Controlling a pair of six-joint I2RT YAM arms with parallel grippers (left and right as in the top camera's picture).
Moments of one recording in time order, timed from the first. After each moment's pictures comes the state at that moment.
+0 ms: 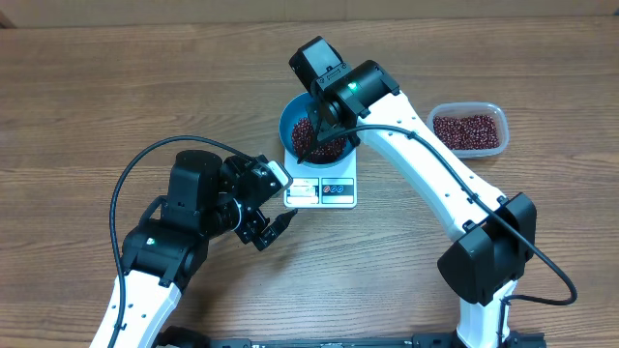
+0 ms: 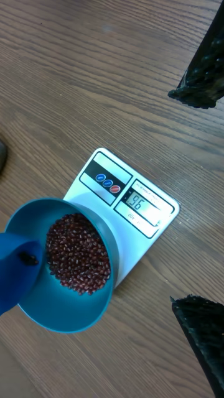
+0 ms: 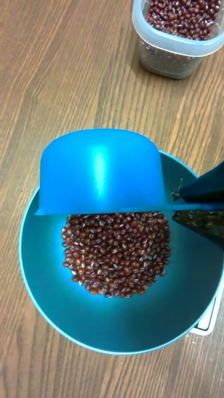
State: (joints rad) left arm -0.30 1.03 0.84 -0.60 0.42 0.47; right arm 0.62 2.02 1.98 -1.17 0.27 0.25
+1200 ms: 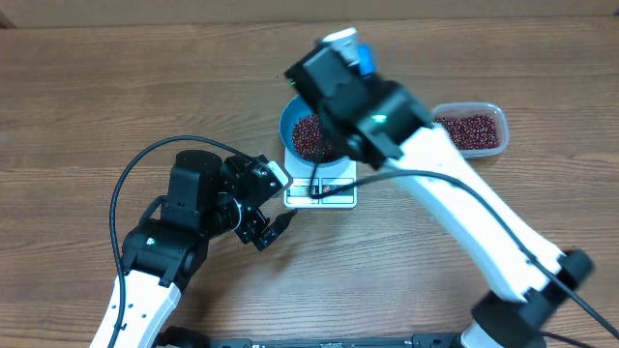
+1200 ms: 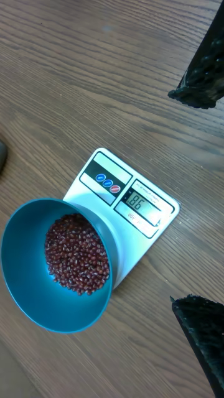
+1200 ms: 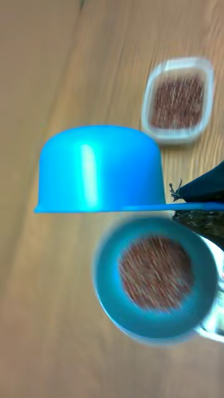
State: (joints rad) left arm -0.30 1.03 0.84 -0.60 0.42 0.47; right arm 0.71 1.79 1.98 -1.19 0.59 0.34
